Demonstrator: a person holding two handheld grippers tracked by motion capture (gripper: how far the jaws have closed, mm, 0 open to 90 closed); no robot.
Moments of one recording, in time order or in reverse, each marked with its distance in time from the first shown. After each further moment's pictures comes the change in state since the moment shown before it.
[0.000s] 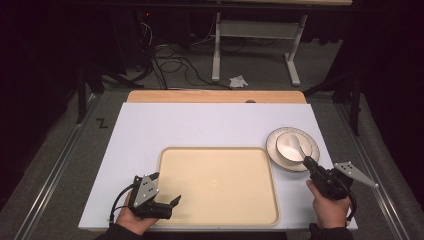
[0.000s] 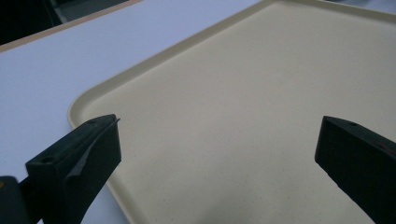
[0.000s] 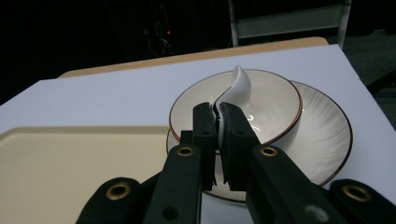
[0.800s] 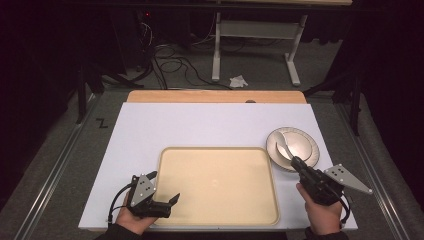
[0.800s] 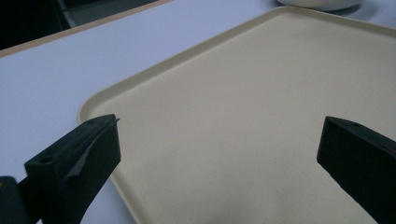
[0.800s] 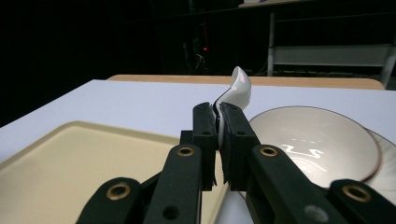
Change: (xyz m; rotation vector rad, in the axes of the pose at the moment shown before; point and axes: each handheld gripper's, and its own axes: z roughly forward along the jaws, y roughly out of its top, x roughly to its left) left arm 0.003 0.000 -0.003 -0.031 0.018 -0.032; right arm 0.043 0.009 -0.013 -0.070 0.144 -0.127
